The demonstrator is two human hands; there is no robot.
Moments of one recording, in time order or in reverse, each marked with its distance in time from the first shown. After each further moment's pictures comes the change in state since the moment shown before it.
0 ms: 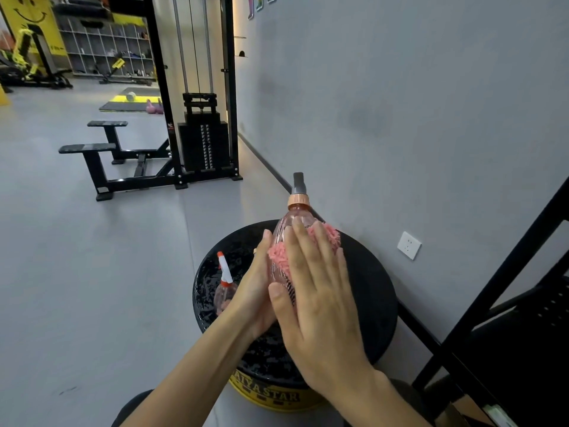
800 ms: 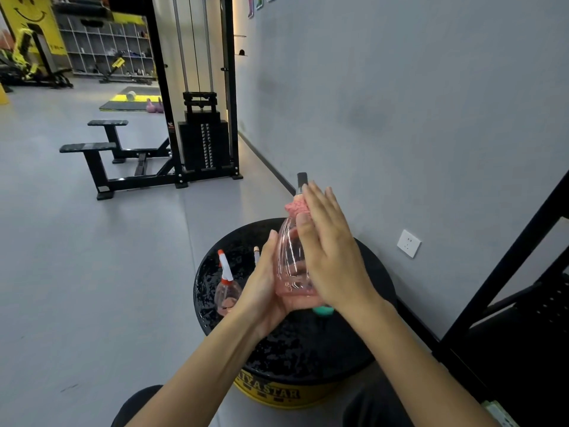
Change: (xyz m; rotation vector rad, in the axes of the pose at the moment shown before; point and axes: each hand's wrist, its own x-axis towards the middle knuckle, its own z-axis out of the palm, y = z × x) left_hand 0.004 -0.011 -0.001 -0.015 -0.043 0.025; right_hand 0.056 0.031 -0.009 0.360 -0.063 0.194
